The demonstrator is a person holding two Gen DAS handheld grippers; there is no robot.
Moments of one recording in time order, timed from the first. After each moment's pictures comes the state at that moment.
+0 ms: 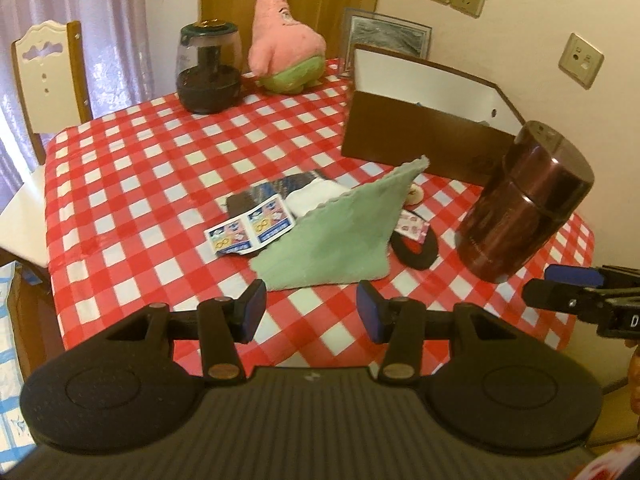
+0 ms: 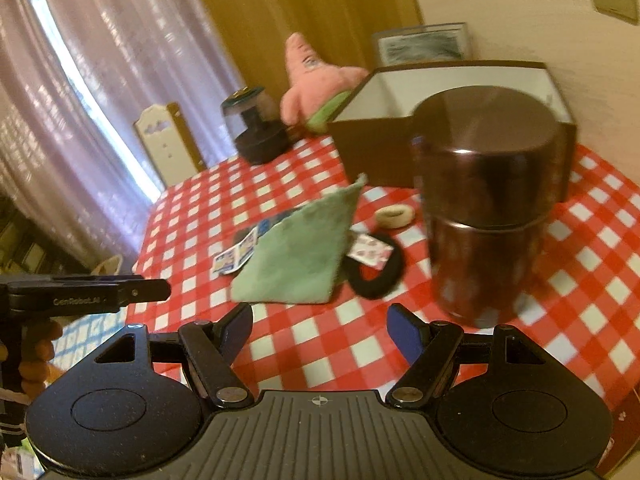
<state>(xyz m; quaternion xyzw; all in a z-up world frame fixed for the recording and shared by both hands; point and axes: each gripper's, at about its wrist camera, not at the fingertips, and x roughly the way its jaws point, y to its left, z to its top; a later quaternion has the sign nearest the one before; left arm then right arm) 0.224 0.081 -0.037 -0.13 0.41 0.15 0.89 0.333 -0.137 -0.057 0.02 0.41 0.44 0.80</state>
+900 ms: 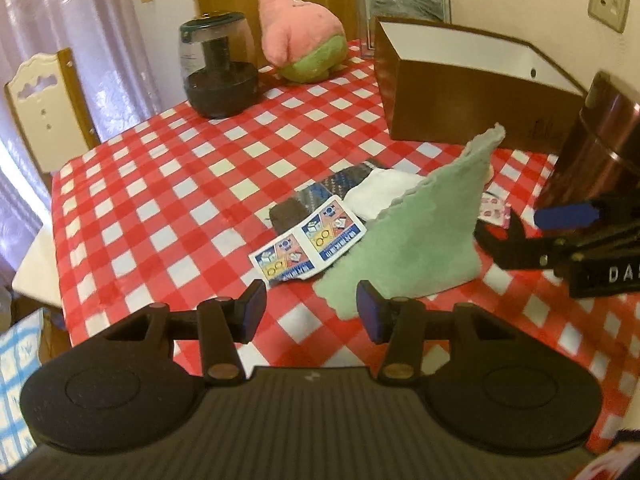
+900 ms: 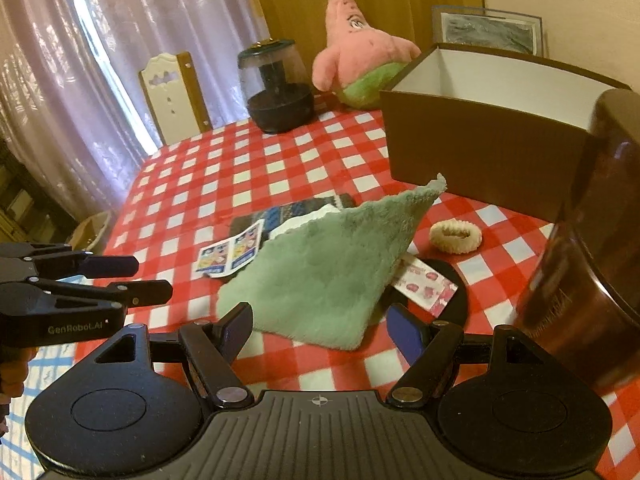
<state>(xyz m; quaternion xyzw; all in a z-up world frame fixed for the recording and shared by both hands) 0.255 0.129 -0.090 -0.05 0.43 0.17 0.89 0.368 -0.026 -0.112 -0.05 0.41 0.45 0.79</state>
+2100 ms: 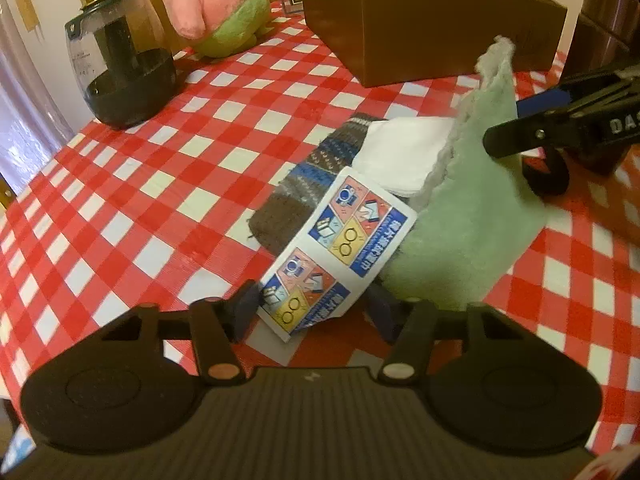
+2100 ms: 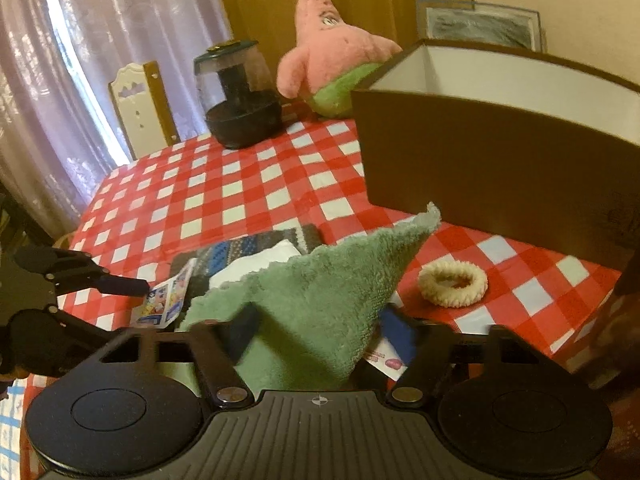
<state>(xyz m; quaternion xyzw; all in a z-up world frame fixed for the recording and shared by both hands) 0.318 0.191 -0.170 0.06 0.47 0.02 0.88 0.418 0.014 -0.146 -0.04 0.39 0.44 0.81</state>
